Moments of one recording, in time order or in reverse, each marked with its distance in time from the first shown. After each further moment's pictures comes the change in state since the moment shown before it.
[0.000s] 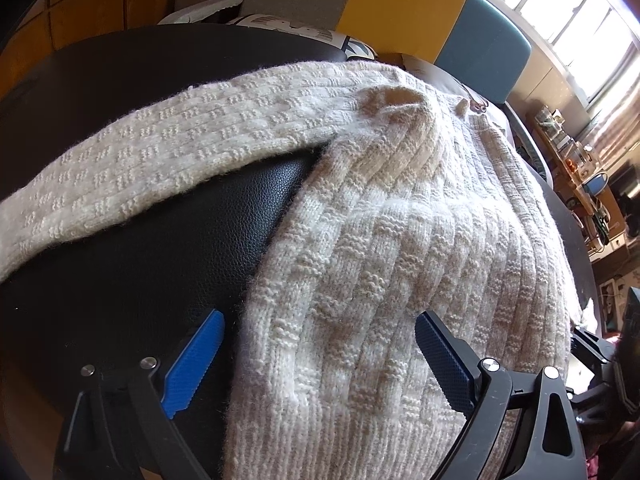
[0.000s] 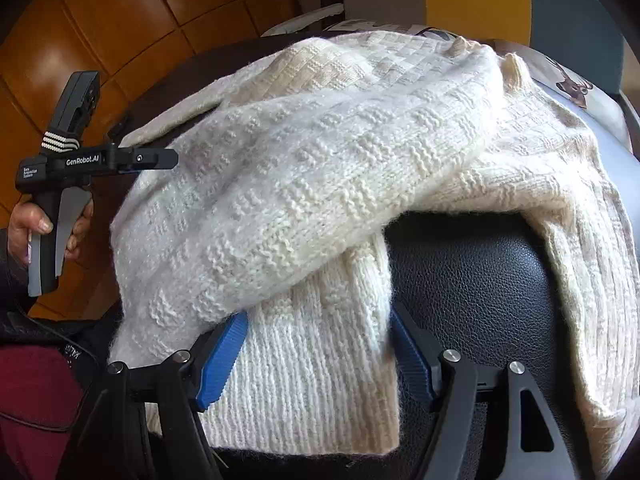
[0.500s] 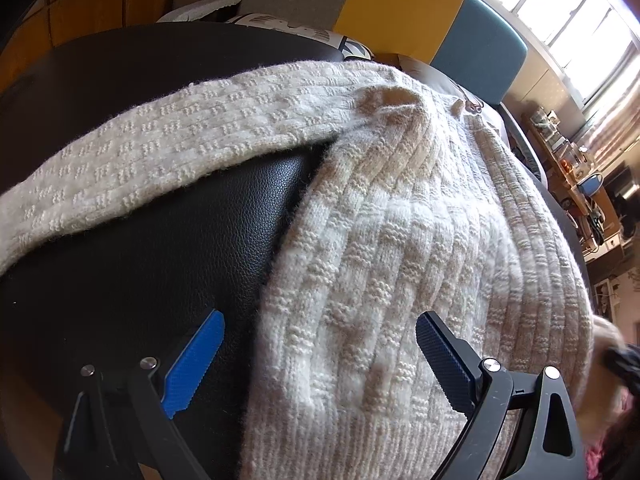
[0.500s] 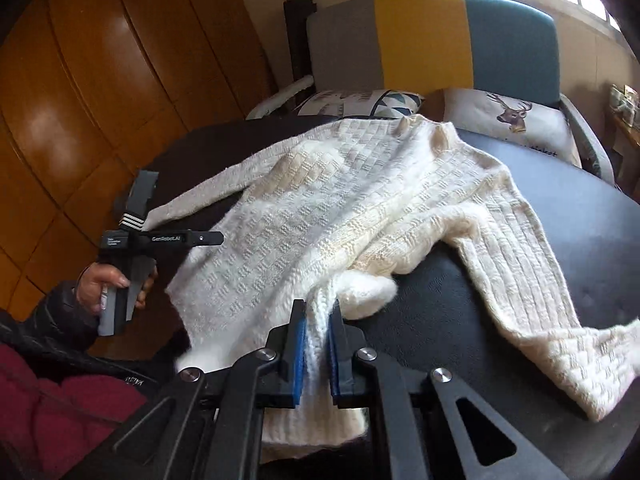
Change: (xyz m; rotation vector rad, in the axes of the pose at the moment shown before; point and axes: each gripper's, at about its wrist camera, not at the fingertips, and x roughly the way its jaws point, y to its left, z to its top) left arm -0.003 0.001 -0.004 0.009 0.002 -0.007; right arm -0.134 0.020 -0.034 0.152 -0.240 -0.056
